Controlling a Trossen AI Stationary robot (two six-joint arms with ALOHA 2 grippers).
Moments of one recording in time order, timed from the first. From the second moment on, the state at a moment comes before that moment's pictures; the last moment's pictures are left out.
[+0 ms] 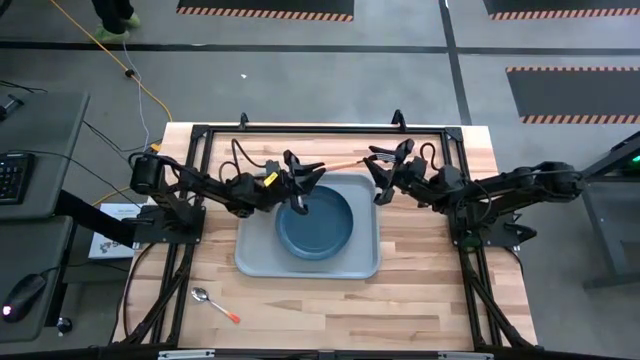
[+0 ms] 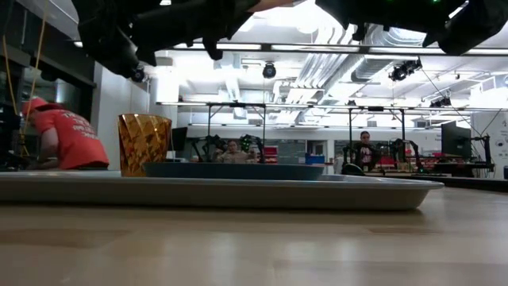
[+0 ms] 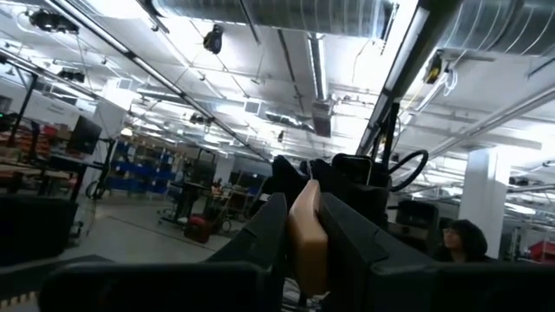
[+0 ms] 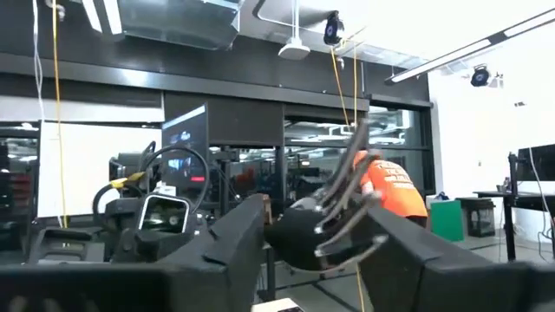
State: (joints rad) left arm 0.03 1.70 0.67 1.57 -0.26 -0.13; right arm -0.05 1.23 0.47 1.27 0.32 -0.16
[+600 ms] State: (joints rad) left arm 0.06 1.65 0.67 1.45 -0.28 -0.09; right arm -0.03 1.11 0.47 1.11 0.39 -0.25
